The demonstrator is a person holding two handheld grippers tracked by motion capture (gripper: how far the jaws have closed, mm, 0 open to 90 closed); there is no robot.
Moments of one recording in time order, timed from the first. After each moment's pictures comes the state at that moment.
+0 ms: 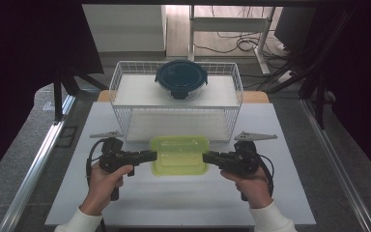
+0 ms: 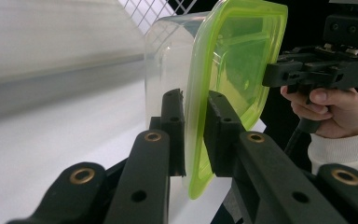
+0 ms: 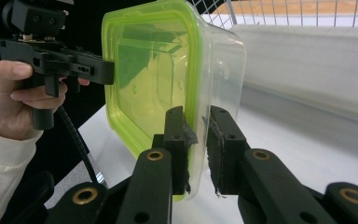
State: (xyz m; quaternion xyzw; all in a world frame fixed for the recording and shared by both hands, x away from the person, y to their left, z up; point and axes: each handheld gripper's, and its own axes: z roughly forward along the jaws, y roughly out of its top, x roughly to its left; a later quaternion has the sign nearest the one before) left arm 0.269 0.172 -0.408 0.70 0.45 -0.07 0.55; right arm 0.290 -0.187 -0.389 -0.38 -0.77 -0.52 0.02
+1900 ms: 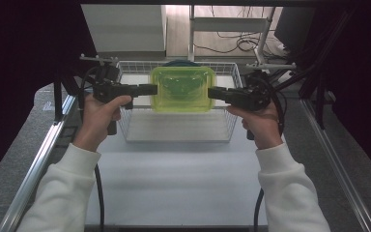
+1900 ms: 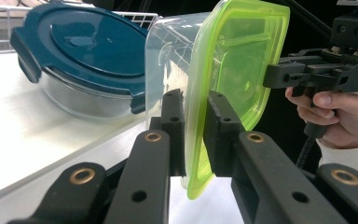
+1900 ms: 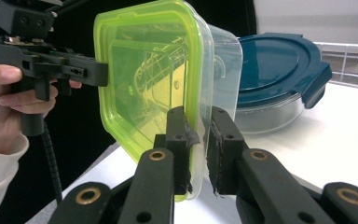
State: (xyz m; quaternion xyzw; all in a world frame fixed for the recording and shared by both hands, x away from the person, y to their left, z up) left arm 0.356 0.179 -0.269 0.71 0.41 0.00 0.57; right arm 0.368 -0.177 -0.256 -0.35 -0.75 -0.55 -0.06
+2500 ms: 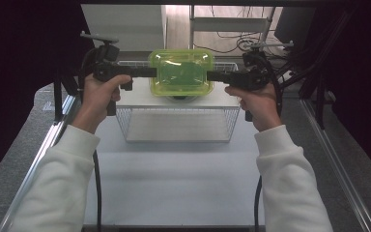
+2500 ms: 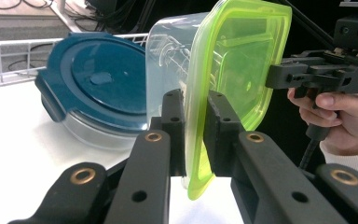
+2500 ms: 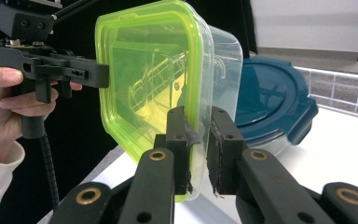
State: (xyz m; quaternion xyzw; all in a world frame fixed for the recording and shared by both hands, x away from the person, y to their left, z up) left arm 0.396 0.185 -0.244 0.70 0.43 -0.01 0.57; right arm 0.403 -0.169 -0.231 -0.37 -0.75 -0.55 -0.05
